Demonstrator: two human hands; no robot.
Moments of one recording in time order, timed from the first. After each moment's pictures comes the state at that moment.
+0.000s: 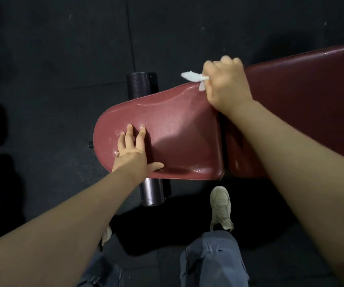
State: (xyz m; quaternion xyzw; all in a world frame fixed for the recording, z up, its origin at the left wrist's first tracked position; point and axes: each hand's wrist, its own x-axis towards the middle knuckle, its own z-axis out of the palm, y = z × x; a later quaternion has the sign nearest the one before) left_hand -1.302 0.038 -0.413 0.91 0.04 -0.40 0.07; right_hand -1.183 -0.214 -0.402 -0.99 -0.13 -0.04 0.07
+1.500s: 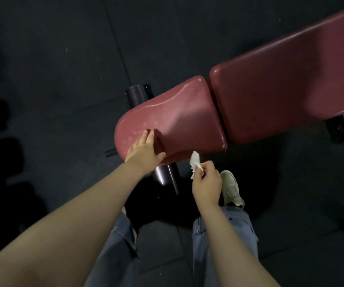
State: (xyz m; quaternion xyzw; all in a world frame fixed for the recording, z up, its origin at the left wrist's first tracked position) left_hand -1.305 0.087 -0.369 0.91 -0.09 -0.39 0.11; right_hand -1.453 -0.053 -0.377 -0.81 0.42 0.07 0.39
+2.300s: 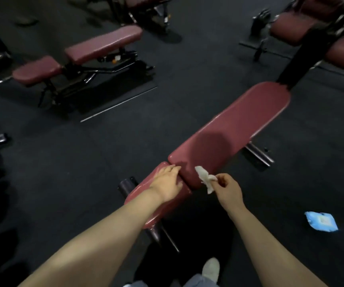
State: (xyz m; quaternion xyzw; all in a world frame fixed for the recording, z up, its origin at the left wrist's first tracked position) left_hand -1.328 0.045 -0.032 0.85 -0.42 -0.28 0.15; right_hand -1.497 -0.091 -0.033 -0.74 0.48 -0.13 0.46
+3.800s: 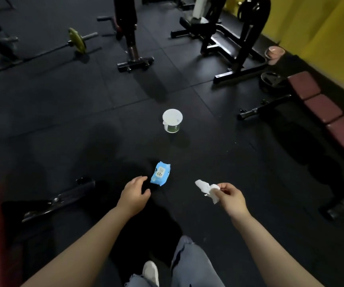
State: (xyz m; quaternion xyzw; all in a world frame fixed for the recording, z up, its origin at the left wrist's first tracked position) left_hand -1.854 -0.593 -0.028 0.55 -0.74 -0.38 0.01; right_hand -2.113 -0.440 -0.004 -0.16 0.80 -0.42 0.40
